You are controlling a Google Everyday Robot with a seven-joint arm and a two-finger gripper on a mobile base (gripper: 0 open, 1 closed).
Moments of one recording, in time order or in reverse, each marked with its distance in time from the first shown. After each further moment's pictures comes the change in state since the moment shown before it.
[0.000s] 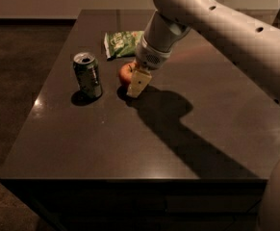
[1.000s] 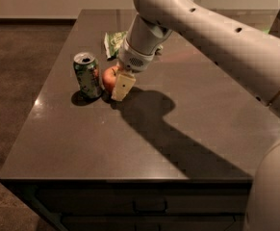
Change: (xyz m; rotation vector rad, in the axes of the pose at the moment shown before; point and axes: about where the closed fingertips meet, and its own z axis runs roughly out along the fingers) arm -0.039 0.015 0.021 -0.045 -0.032 -0.069
